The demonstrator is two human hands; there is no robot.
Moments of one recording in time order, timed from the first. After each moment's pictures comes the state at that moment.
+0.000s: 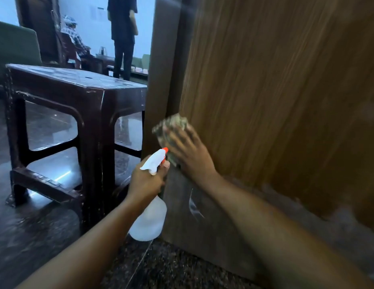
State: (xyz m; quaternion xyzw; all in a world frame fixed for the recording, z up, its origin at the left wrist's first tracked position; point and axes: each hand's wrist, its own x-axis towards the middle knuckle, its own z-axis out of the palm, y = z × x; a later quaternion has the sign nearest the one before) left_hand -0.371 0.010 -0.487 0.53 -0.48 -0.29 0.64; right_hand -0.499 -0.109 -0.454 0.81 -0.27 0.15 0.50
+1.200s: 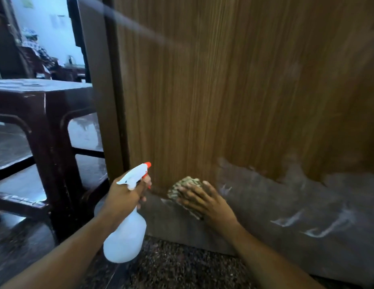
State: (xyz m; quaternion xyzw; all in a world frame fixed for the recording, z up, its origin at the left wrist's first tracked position) left_hand -0.433 0.037 -0.511 0.55 -0.53 -0.33 0.56; right_hand -0.695 -0.053 -0.614 0.80 -0.34 0.05 0.48
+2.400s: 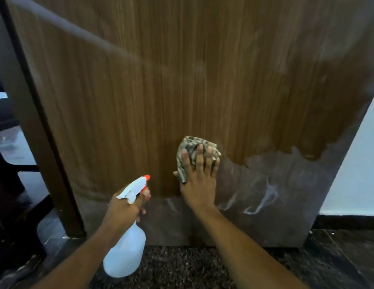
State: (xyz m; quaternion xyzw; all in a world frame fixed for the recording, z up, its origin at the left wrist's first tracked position) left_hand -0.572 0.050 -0.523 0.51 -0.57 -0.39 0.52; right_hand -0.773 -0.034 -0.555 0.62 -0.60 0.38 0.34
